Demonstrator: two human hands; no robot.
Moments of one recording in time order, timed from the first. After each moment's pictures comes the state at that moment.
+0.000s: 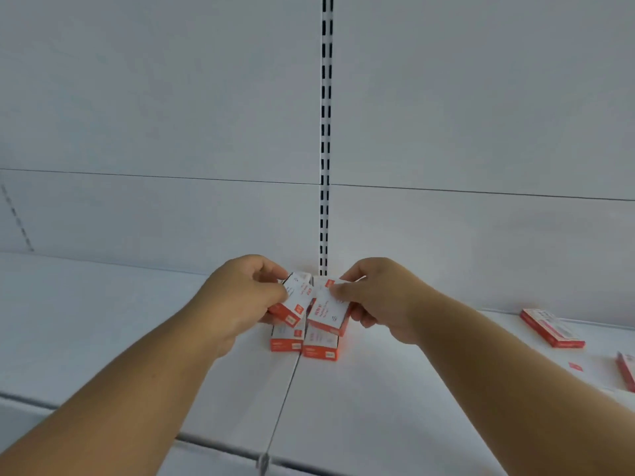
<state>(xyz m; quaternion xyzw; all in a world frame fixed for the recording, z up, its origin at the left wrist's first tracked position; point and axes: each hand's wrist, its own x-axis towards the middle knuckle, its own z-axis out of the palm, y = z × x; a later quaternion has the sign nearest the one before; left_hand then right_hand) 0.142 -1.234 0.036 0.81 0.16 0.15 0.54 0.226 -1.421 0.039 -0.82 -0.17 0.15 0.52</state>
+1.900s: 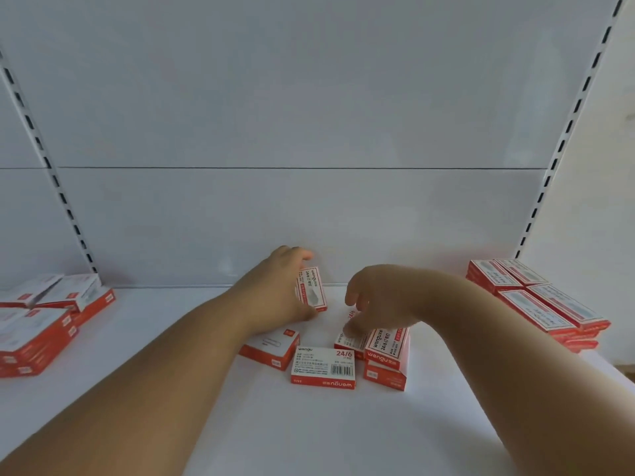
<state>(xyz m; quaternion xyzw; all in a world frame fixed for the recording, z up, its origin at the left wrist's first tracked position) 0.277 -1.551 -0.001 0.97 -0.12 0.08 0.21 0.280 -1.752 0.036 -0.97 -0.22 0.13 0.03</state>
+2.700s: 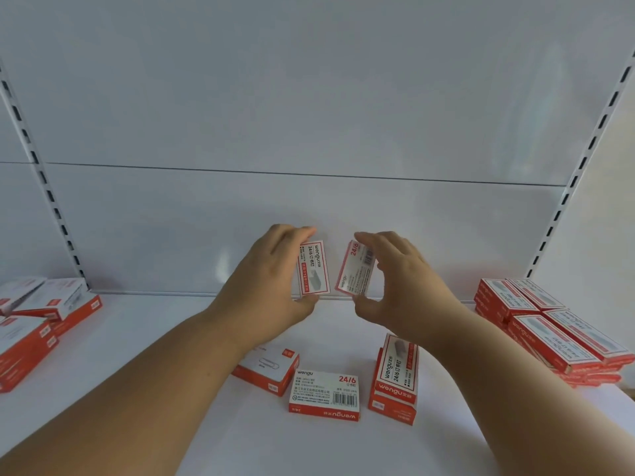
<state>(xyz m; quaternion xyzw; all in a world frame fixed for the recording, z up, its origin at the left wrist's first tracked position) 0.275 -1.545 0.005 0.92 -0.18 0.29 0.19 0.294 -1.764 0.019 -0.92 -0.27 -0.21 0.21</state>
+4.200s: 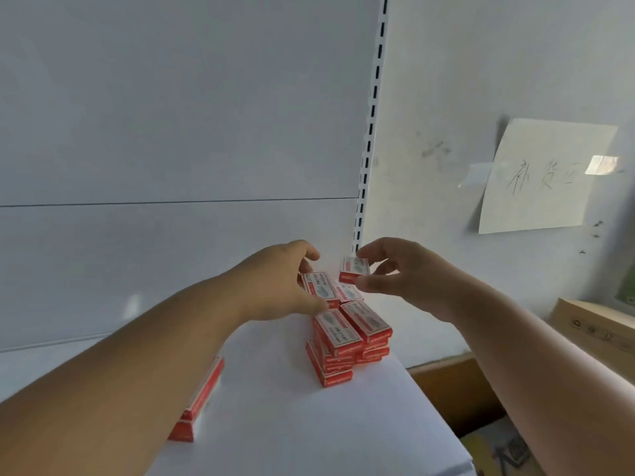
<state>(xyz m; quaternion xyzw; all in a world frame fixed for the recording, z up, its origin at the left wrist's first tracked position) 0.301 -1.771 0.062 0.93 -0.26 0.04 0.26 0.269 -2.004 0.062 -0.90 -0.09 -0.06 0.43</state>
